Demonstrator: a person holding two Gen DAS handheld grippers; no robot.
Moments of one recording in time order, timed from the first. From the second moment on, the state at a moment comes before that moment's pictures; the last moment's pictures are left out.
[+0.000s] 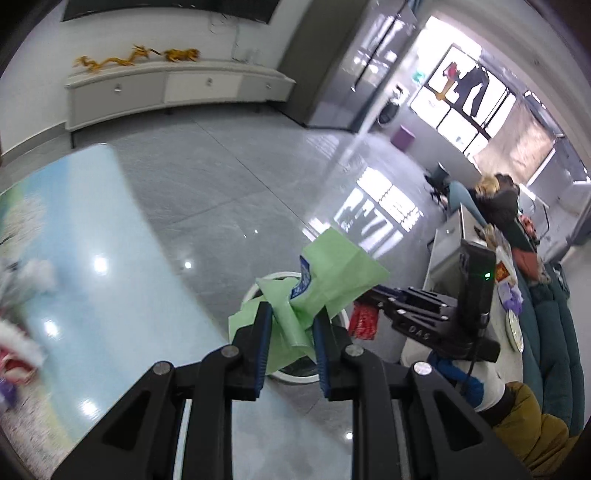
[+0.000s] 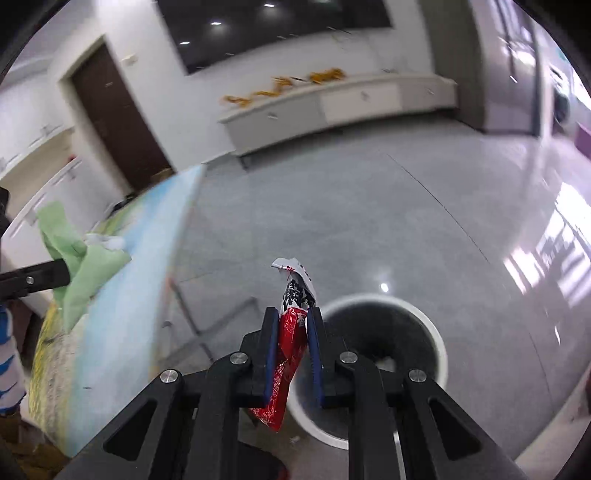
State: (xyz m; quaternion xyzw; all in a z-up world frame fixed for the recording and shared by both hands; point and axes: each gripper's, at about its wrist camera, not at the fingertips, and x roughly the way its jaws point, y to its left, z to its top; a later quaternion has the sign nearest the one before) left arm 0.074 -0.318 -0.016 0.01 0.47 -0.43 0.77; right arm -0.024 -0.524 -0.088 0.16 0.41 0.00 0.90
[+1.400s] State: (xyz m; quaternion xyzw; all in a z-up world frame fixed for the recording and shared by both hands) left arm 0.066 -0.193 0.014 0.01 0.40 -0.36 0.84; right arm -0.037 -0.485 0.014 0.12 0.34 -0.02 0.93
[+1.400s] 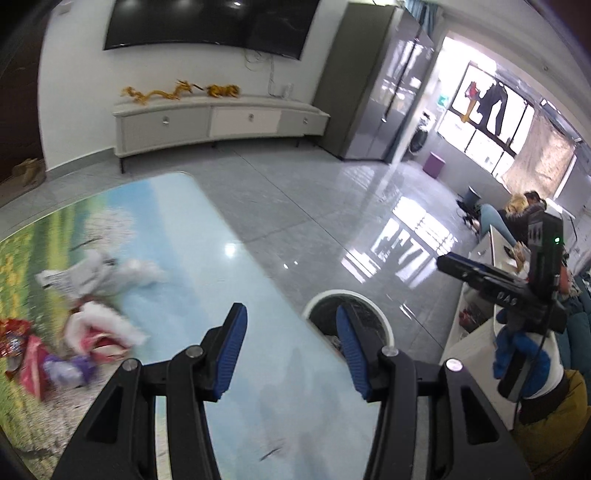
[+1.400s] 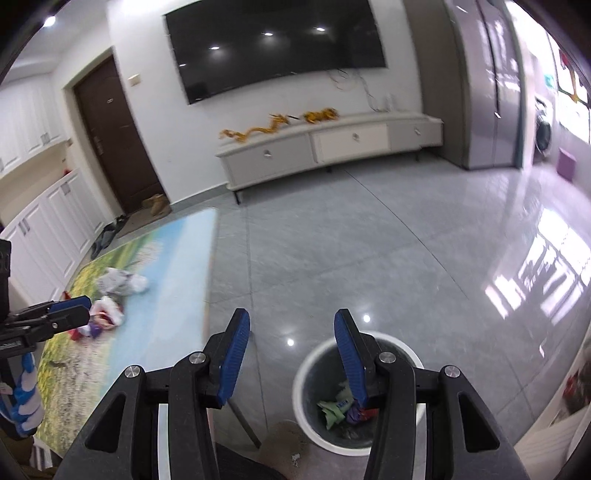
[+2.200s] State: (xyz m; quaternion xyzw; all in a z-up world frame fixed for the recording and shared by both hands) left arm 0.119 0.057 -0.065 -0.07 0.44 -0.18 0.88; right arm 0.103 -0.240 -0.010 -0.02 0.41 0.20 0.89
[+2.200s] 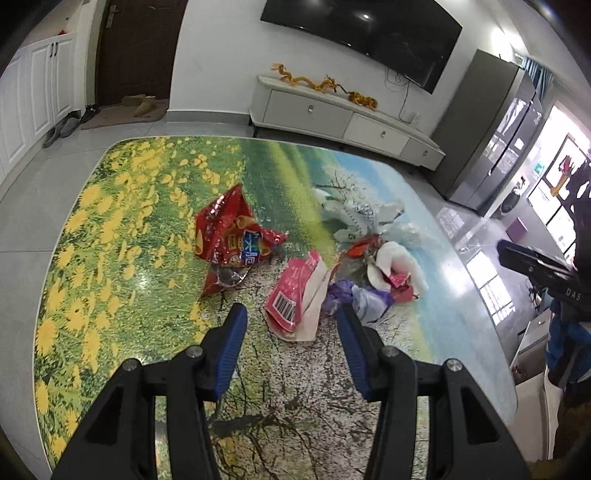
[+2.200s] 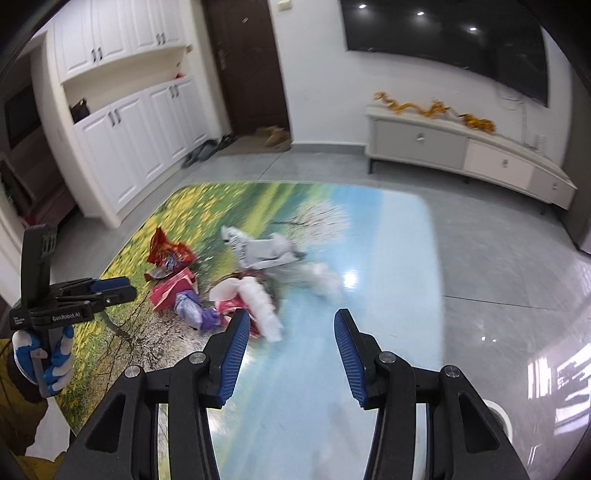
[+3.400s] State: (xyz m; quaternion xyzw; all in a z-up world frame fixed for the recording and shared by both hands) left arm 0.115 0.035 -0.090 -0.02 0.44 -0.22 0.87; right arm 0.125 -0.209 -0.060 0.02 0.46 0.25 0.85
